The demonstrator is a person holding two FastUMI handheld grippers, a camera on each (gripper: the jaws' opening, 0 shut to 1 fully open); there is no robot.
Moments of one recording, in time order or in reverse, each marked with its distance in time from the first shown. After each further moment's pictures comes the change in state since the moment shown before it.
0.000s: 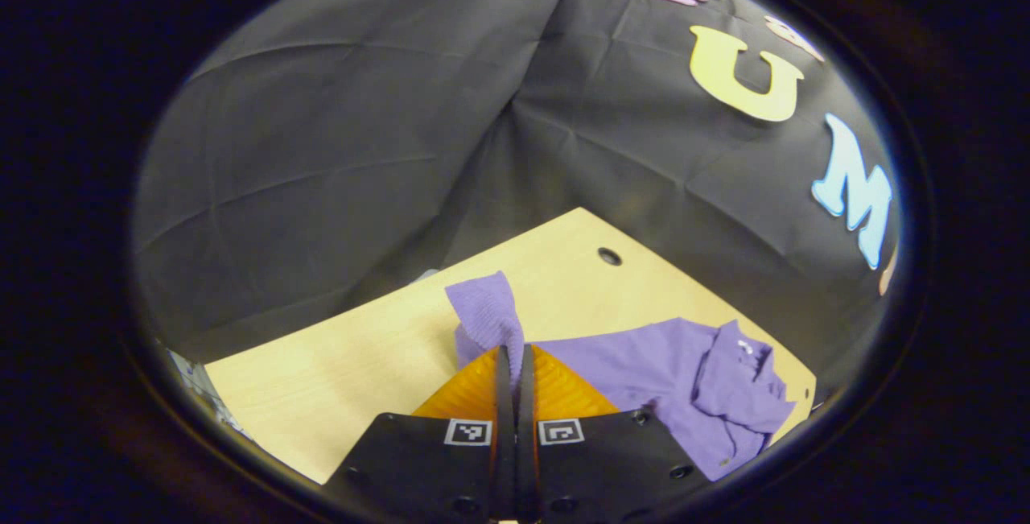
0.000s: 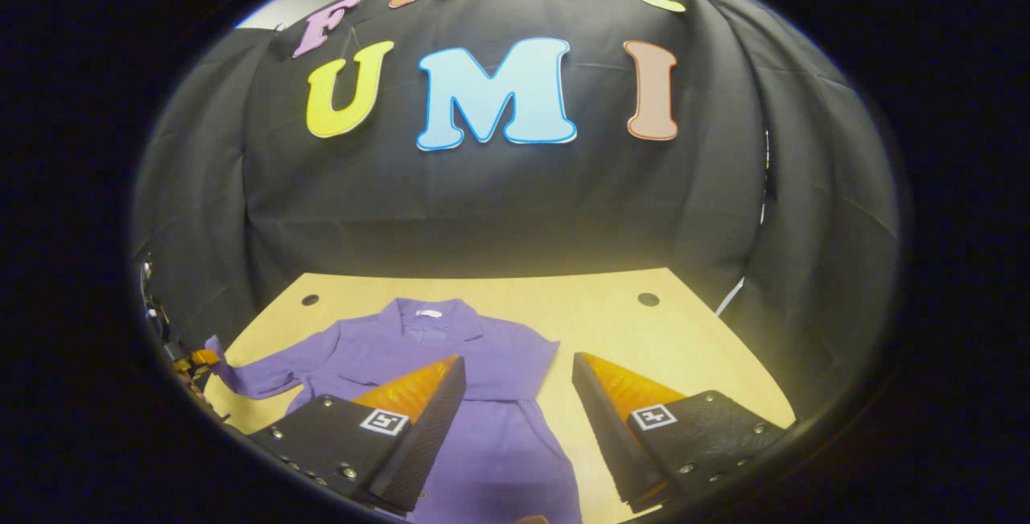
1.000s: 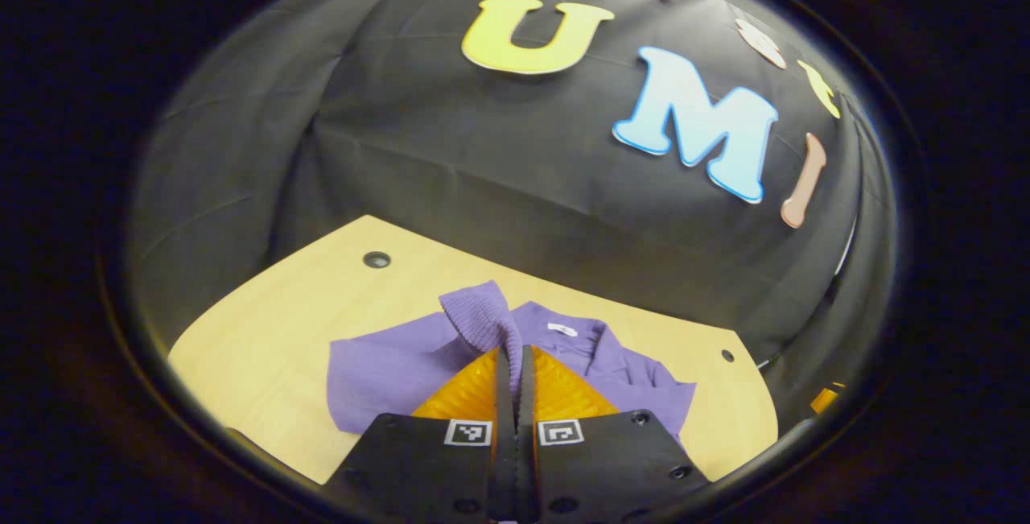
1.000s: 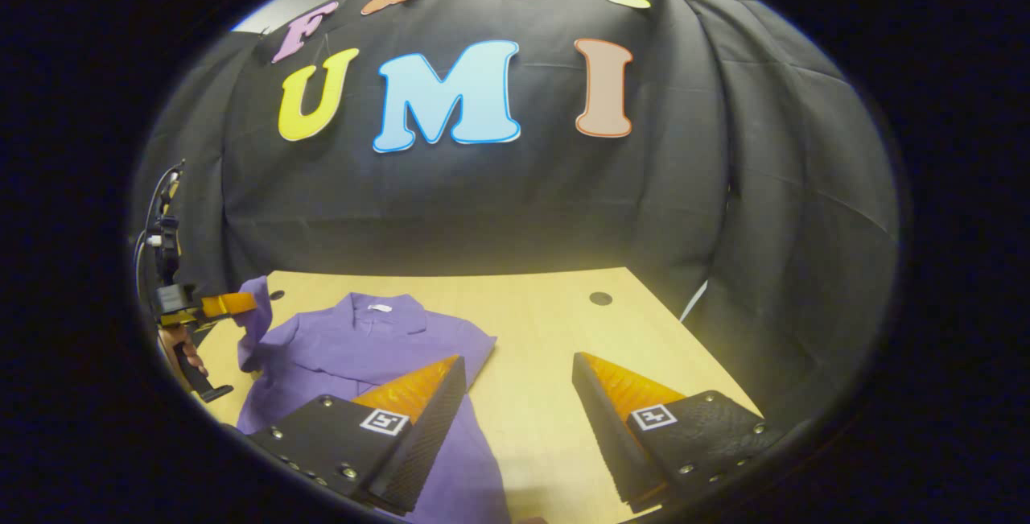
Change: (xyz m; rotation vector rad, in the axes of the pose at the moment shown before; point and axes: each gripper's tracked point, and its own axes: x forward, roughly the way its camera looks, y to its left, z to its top) left arm -0.040 -0.326 -0.067 0.247 0.040 -0.440; right arm -0.010 -0.094 -0.017 0.012 -0.012 -0.069
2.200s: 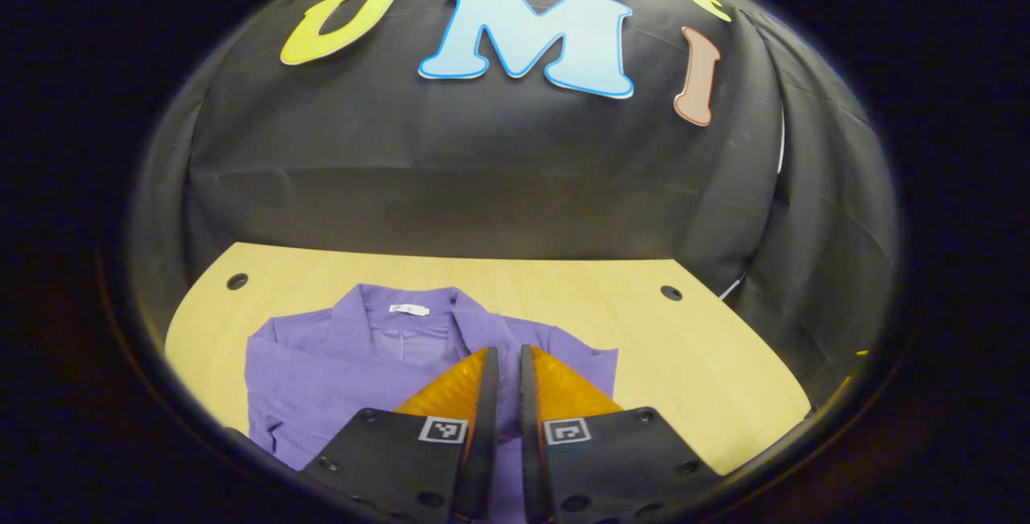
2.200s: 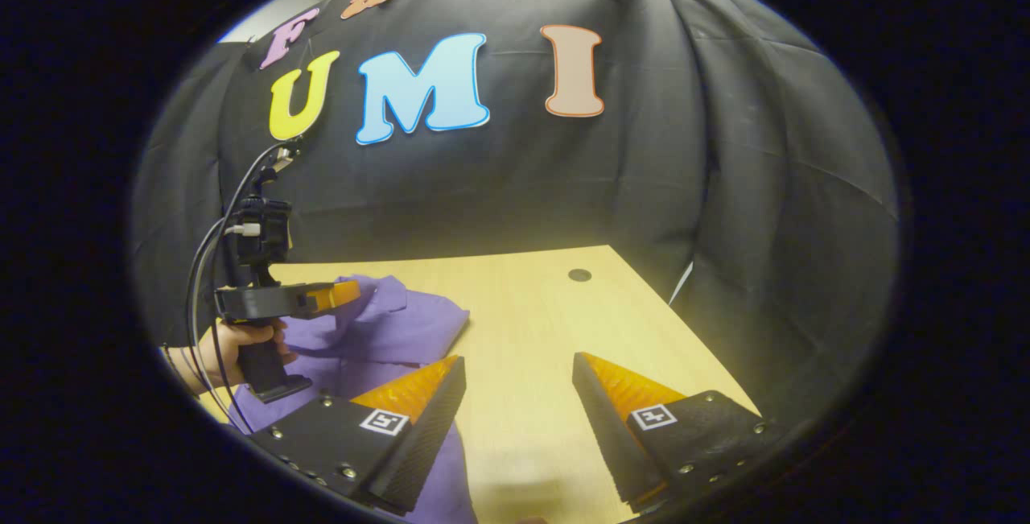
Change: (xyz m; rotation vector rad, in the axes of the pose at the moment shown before) left arm 0.065 -0.187 -0.091 0.259 0.119 -0.228; right arm -0.002 -0.047 -0.009 0.038 0.043 0.013
